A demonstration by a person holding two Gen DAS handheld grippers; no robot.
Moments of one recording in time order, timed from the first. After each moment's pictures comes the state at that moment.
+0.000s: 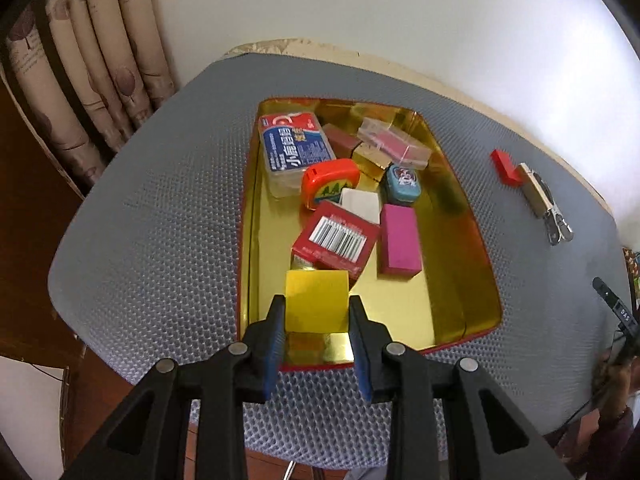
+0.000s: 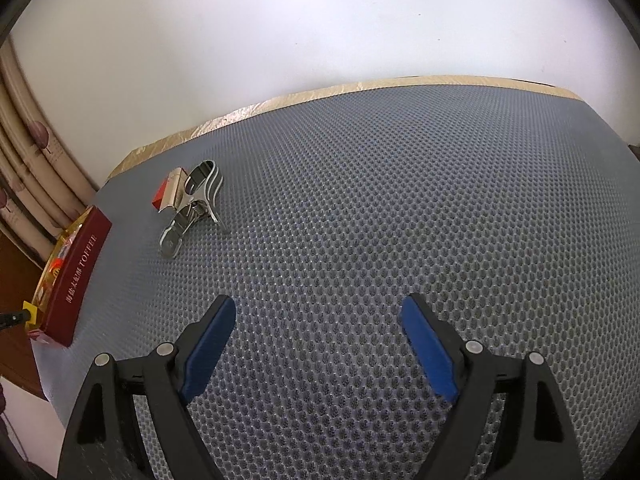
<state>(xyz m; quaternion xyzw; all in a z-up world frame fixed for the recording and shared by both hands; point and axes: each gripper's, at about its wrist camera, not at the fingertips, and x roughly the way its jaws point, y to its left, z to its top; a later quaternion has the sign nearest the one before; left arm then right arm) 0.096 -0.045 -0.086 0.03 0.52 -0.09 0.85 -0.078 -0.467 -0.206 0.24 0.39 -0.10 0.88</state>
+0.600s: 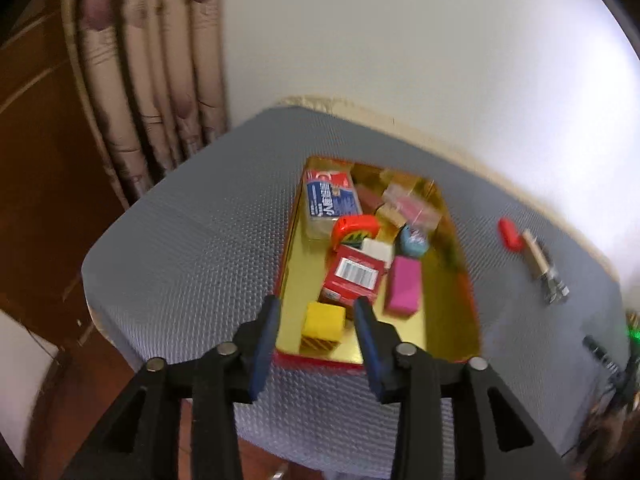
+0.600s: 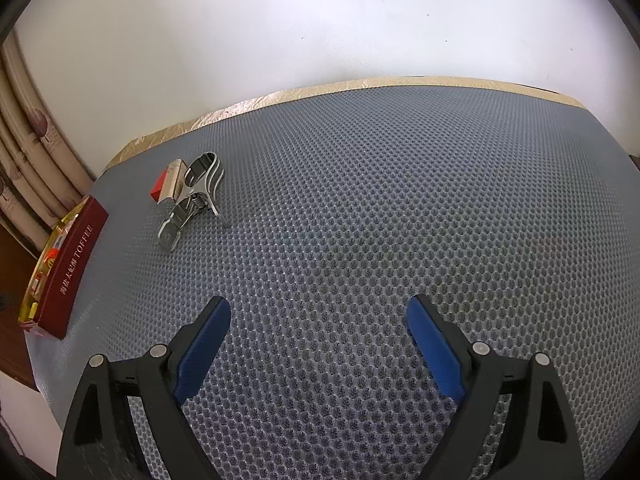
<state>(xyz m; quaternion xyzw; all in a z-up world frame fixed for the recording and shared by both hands) 0.049 -0.033 -0.053 -0.05 0.43 -0.03 0.90 -0.067 -0.460 -0.206 0.22 0.40 -0.09 0.88</state>
